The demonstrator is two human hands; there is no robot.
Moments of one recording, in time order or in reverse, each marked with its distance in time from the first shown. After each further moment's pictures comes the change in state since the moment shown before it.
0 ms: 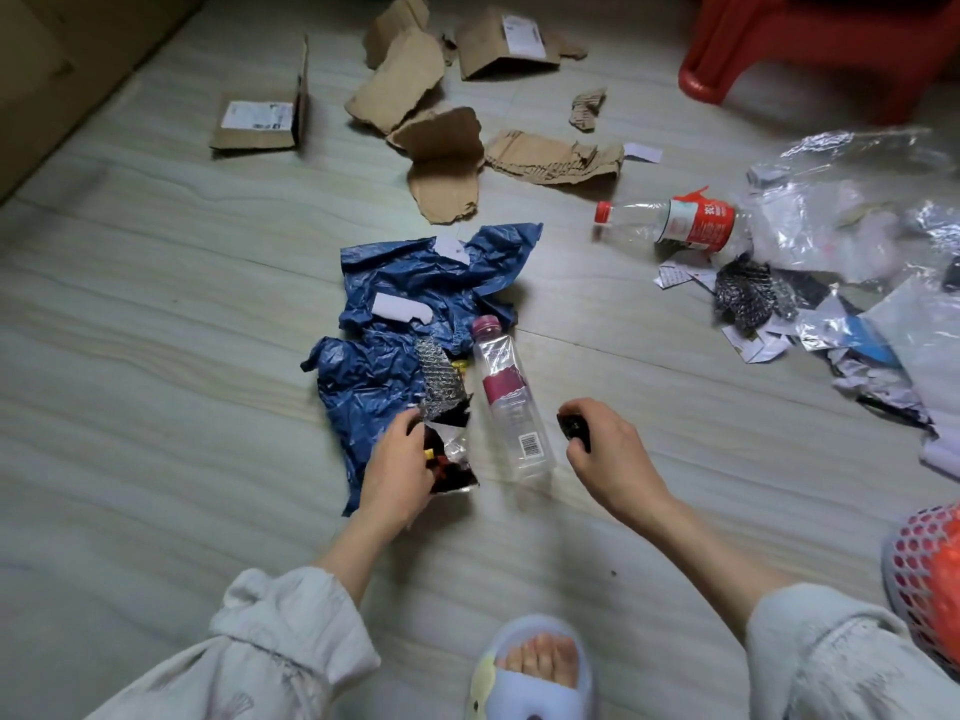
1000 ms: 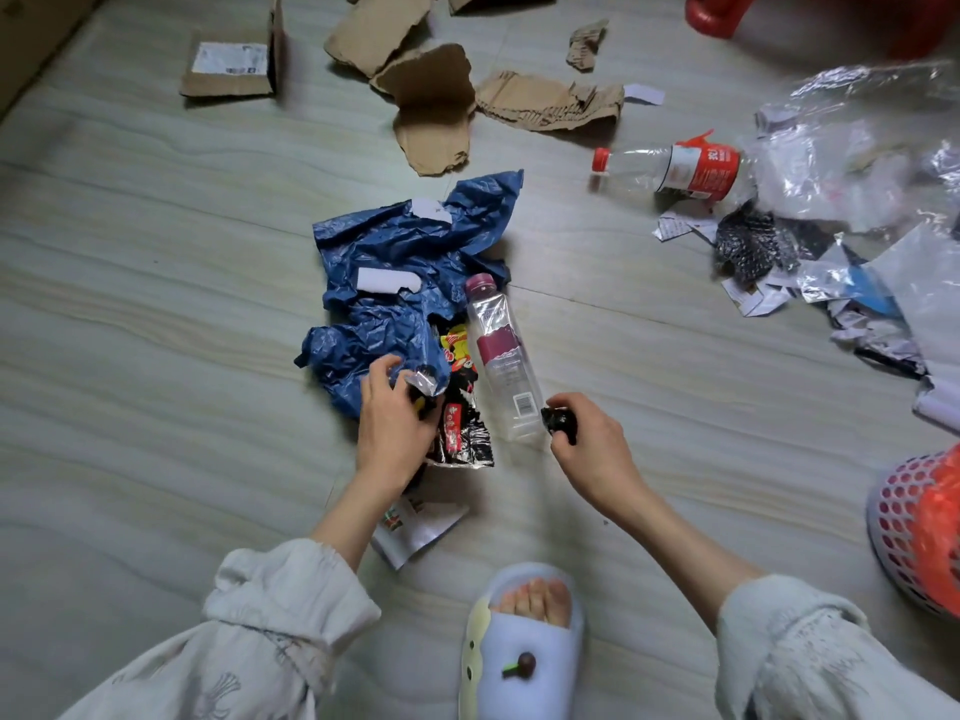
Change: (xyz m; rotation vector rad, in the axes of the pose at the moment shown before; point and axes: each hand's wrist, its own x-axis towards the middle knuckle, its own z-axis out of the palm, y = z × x) left_hand -0.003 0.013 -0.011 -0.285 0.342 0.017; right_hand -0.017 0.001 0.021 0.096 -0.011 0.123
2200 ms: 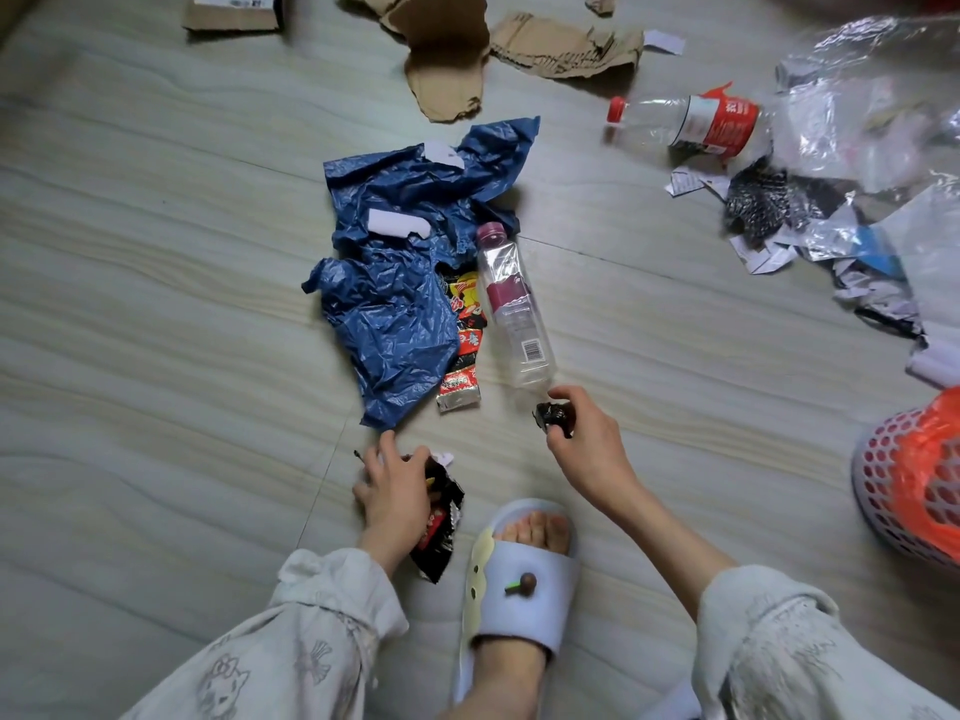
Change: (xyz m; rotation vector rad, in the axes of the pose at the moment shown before) left_hand -0.125 -0.041 0.013 0.425 -0.542 -0.263; right_hand -0.054 0.012 0.030 0.091 -0.015 0.078
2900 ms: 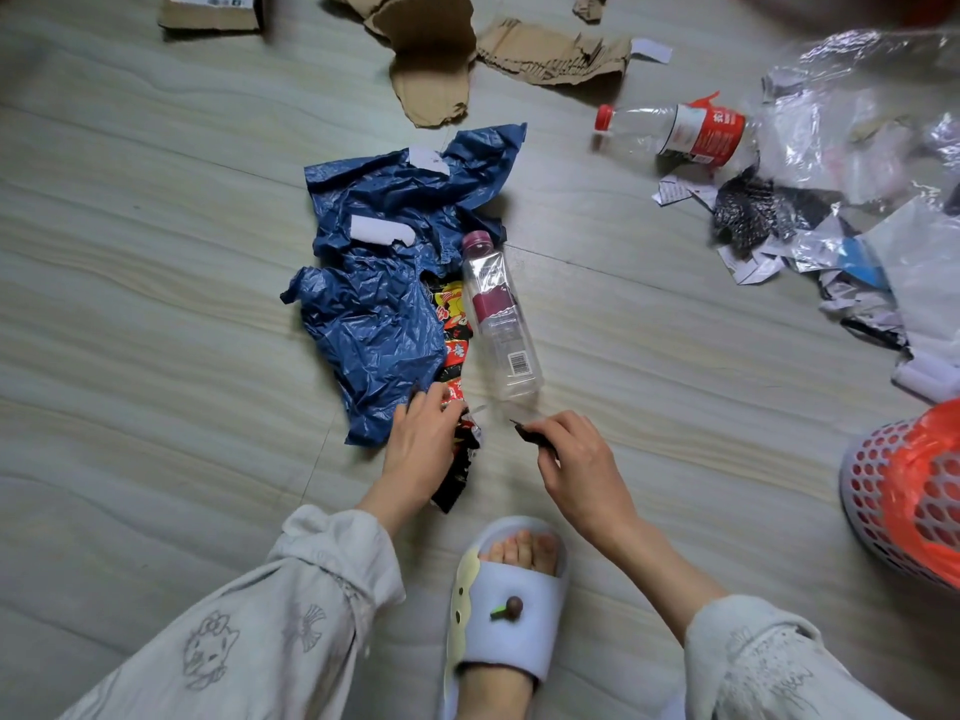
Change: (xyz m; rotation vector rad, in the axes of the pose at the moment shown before) left_hand 0.038 0.042 -0.034 0.060 0.234 0.436; right_hand -0.005 0.020 0.005 -0.251 0.131 -0.401
